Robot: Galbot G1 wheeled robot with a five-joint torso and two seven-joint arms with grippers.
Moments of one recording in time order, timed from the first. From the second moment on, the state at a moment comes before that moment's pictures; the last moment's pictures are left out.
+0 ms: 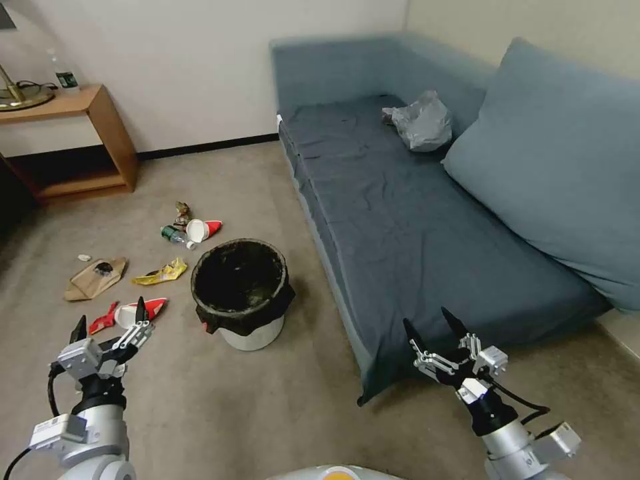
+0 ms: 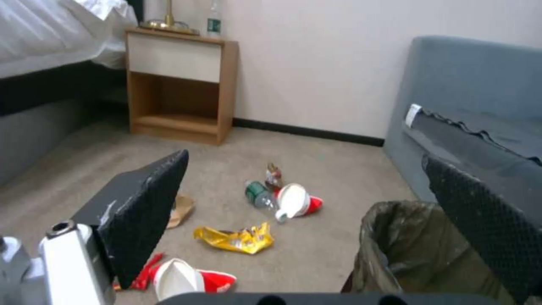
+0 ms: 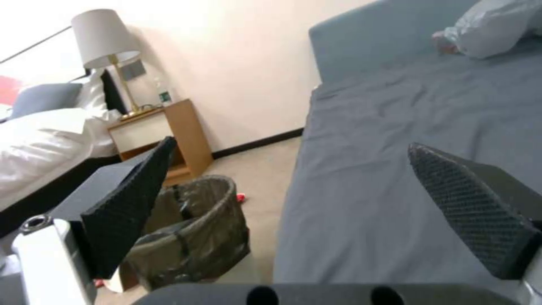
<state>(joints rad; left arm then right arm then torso) 1.71 -1.52 -0.91 -2.09 -0.40 -0.13 -0.03 -1.80 1.41 0.65 2.07 0.58 0.20 -0.57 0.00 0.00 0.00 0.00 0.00</state>
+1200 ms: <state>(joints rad) 1.33 -1.17 -0.71 -1.98 -0.92 0.55 -0.38 -1.78 1.42 0.64 2.10 0.61 0.19 -0.60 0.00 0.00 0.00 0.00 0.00</state>
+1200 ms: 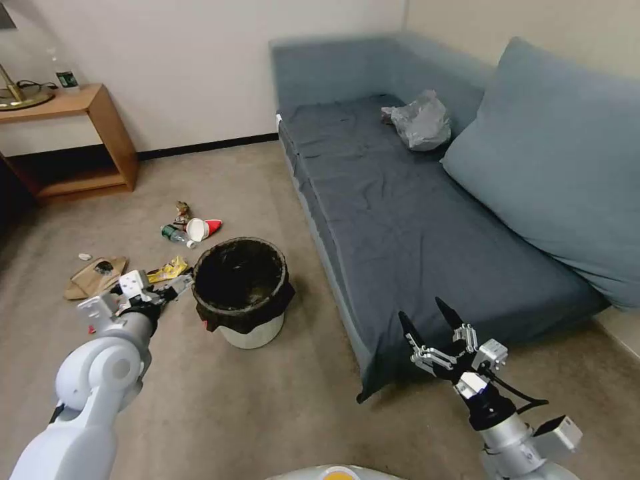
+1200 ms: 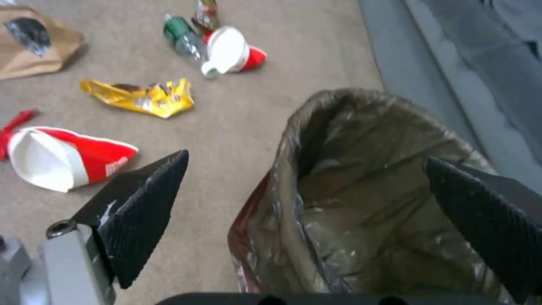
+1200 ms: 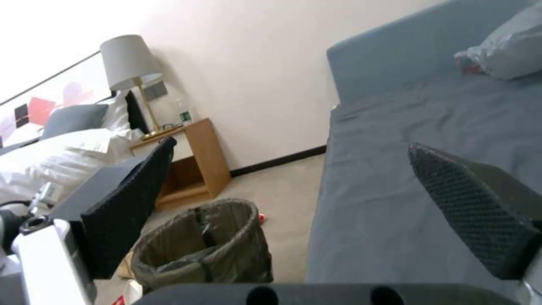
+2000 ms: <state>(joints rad) 1.21 -1.24 -0.57 -1.78 -0.85 0.56 -0.42 -1.77 1.43 0.65 2.09 0.61 0.20 -0.59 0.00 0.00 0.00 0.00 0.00</state>
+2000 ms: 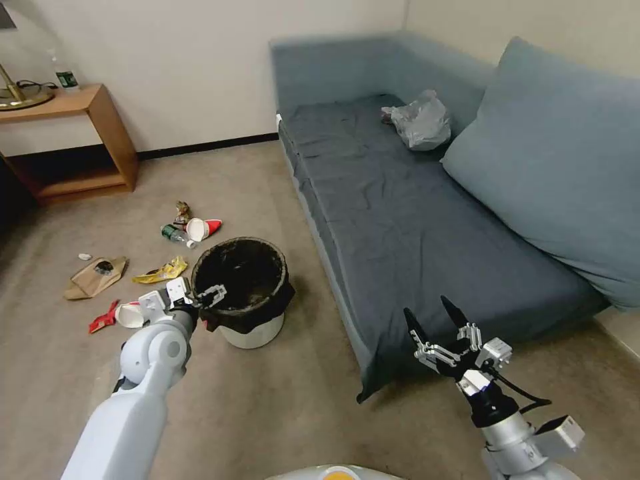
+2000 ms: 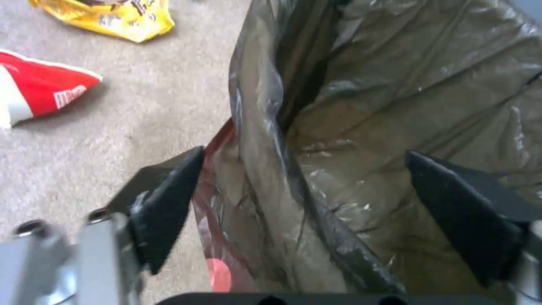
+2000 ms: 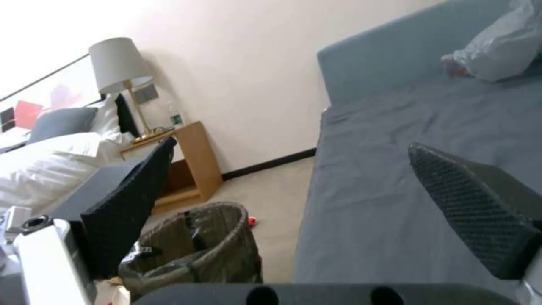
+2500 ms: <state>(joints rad) 1.20 -1.25 -0.57 -1.76 -0.85 0.56 -0.43 -1.77 1.43 0.65 2.08 0.61 0.20 -0.59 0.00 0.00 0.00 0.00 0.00</state>
